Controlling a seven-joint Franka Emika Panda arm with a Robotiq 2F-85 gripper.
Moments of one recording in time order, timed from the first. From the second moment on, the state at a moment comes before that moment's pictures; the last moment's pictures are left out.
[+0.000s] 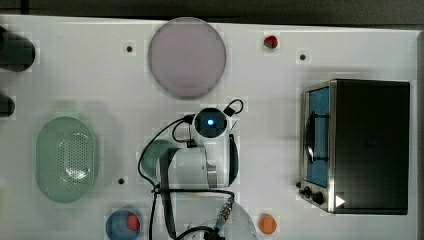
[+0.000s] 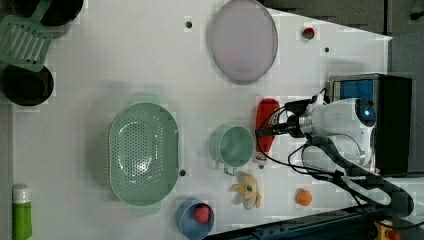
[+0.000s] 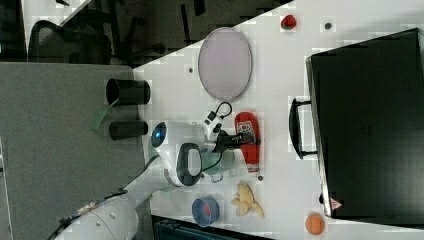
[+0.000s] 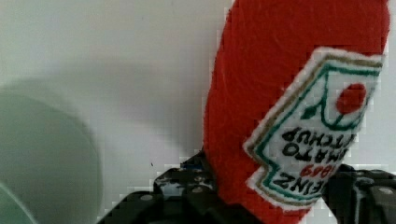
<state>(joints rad) -0.06 0.41 0.08 -2.36 -0.09 1.02 -0.84</state>
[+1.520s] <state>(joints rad) 0.03 0.00 0.49 -2.12 0.10 0.57 -0.42</state>
